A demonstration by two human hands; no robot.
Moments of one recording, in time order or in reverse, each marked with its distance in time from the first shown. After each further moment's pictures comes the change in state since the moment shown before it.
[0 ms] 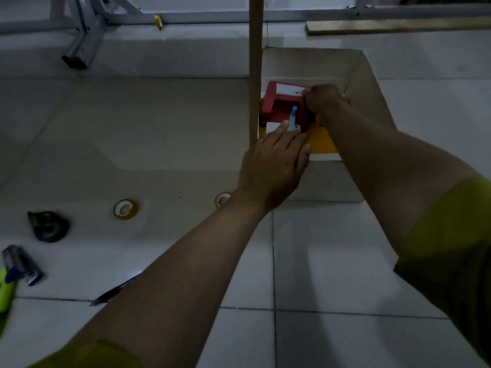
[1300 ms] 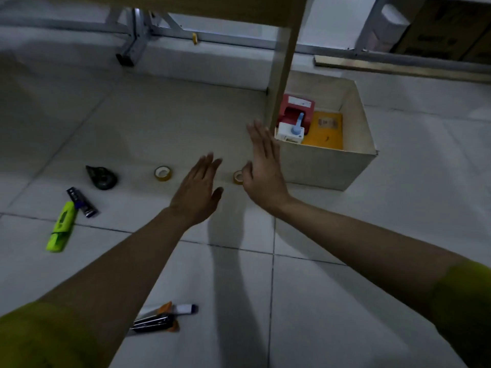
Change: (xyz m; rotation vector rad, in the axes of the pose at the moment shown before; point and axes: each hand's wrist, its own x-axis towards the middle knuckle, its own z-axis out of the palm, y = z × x) left_hand -0.168 -0.056 -0.091 -0.041 -0.224 -0.365; right_hand -0.257 0.048 0.046 -0.206 -0.141 -0.851
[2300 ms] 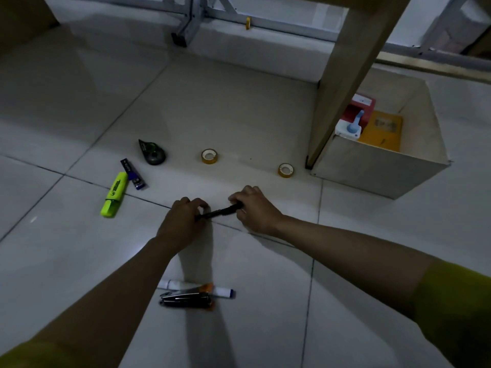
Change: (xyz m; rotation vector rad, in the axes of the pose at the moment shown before) left_hand -0.100 -0.100 0.013 -0.126 -0.057 -0.367; right_hand -0.035 -0.021 0.105 -0.128 -0.732 0.010
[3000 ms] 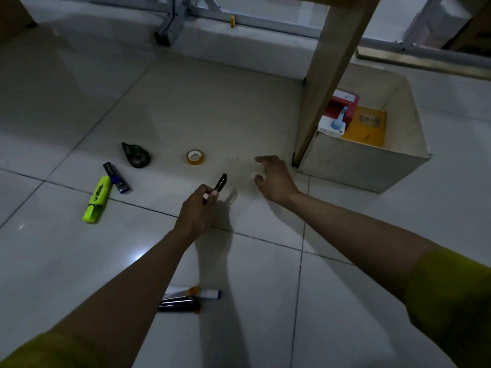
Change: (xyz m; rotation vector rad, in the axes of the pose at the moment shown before) left_hand 0.019 0.060 0.013 -0.456 0.039 -0.179; right_hand 0.013 0.052 -0.053 0.078 0.268 0.201
